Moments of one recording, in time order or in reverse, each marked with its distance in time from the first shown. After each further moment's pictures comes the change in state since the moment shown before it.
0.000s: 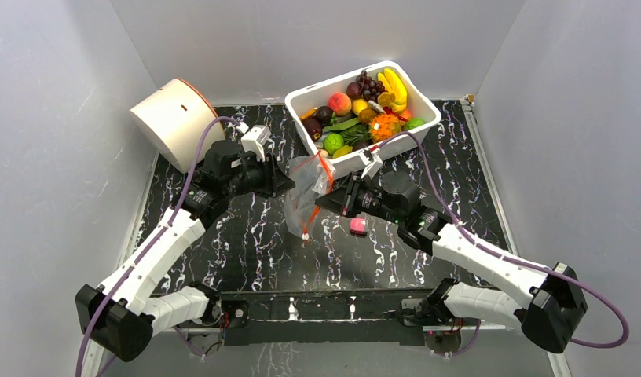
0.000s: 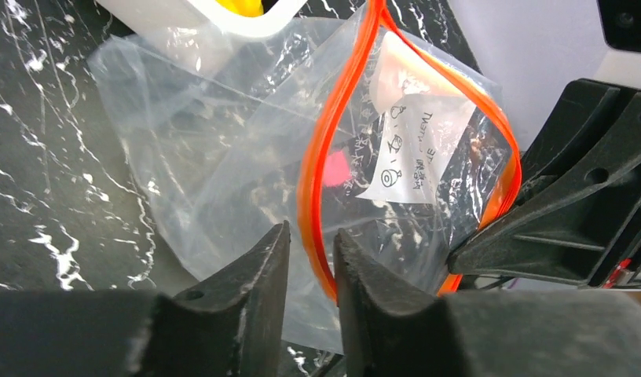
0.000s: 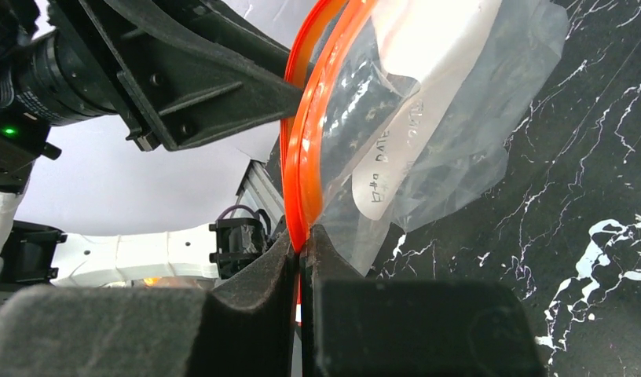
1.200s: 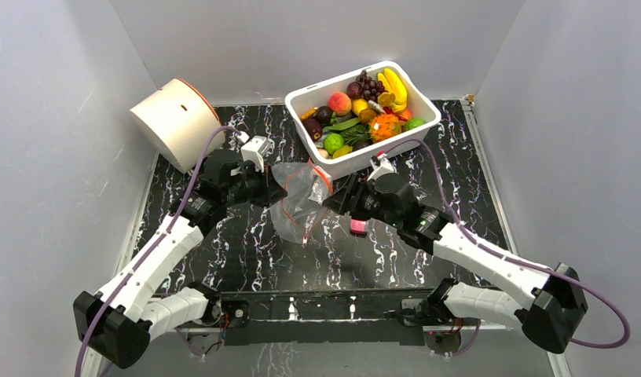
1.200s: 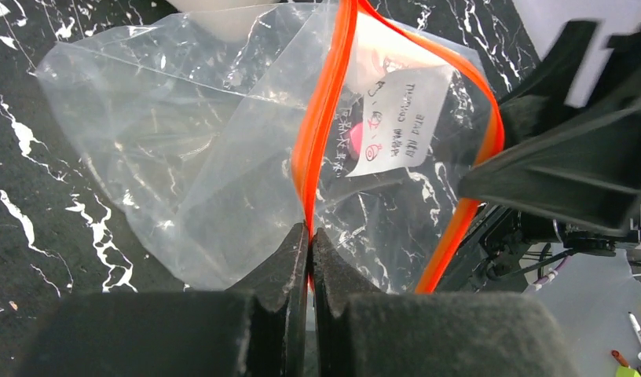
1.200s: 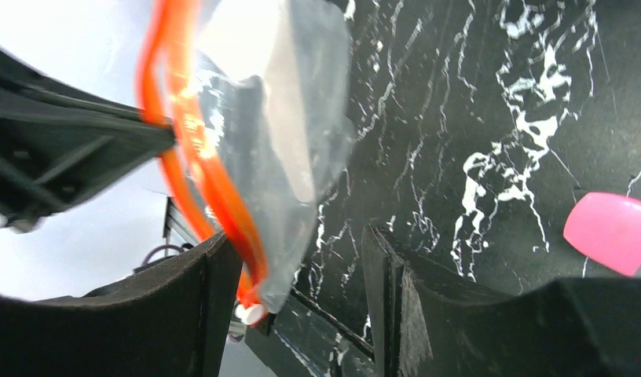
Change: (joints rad) left arm 0.000 -0.053 -0.062 -0.042 -0.034 0.100; right arm 0.002 0.016 -0.008 -0.237 0.223 0.041
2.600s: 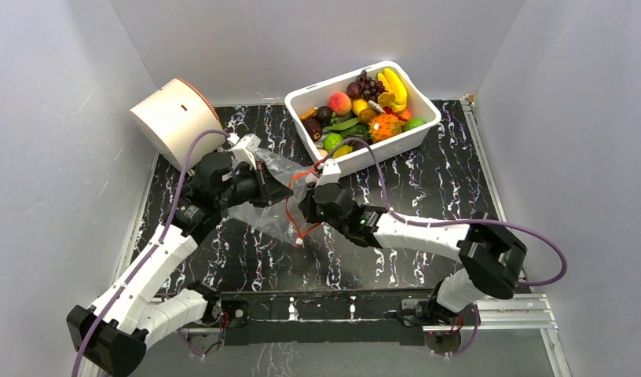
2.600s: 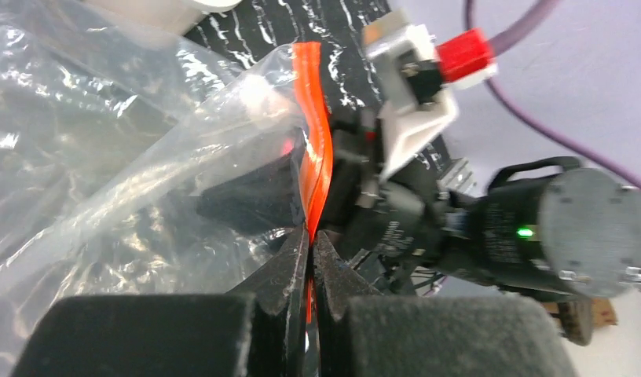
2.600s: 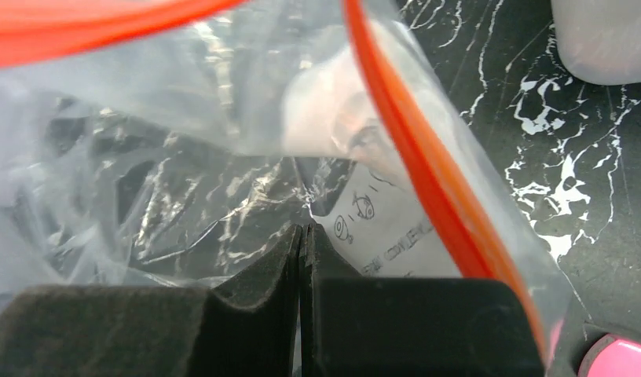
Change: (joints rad) left arm 0.000 -0.063 -0.015 0.050 0.075 -0.241; right arm 0.235 0.415 0.188 0.199 0.333 -0.285
